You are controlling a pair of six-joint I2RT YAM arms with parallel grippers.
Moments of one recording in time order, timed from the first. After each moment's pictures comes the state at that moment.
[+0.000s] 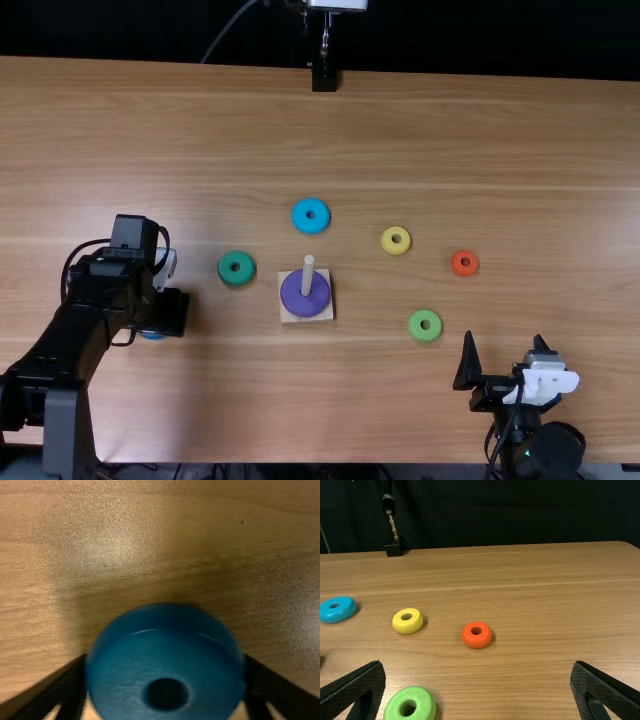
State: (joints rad) left arm -0.05 1.71 0.96 -0.73 -0.01 0.02; right arm -0.03 0.01 0.08 -0.26 0.00 0.00
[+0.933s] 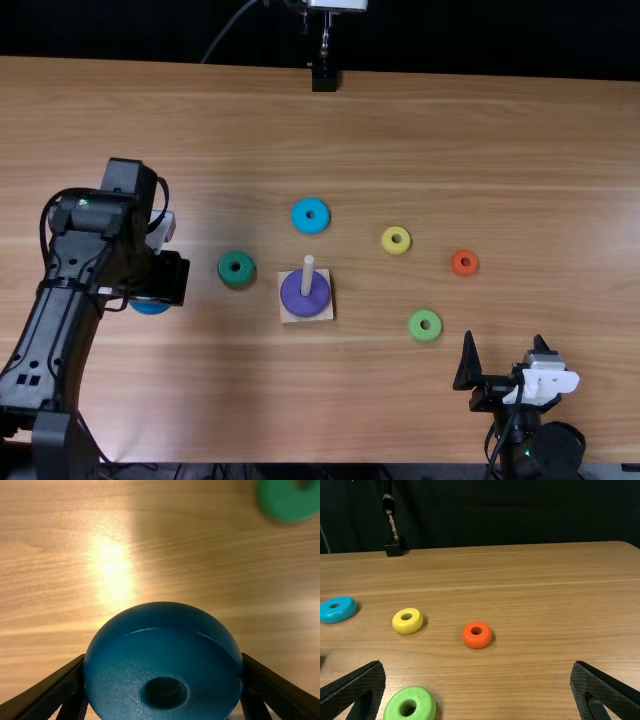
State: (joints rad) left arm -0.11 1.71 1.44 -1.27 0.00 -0.04; right arm -0.03 0.01 0.08 -0.26 0.00 0.00
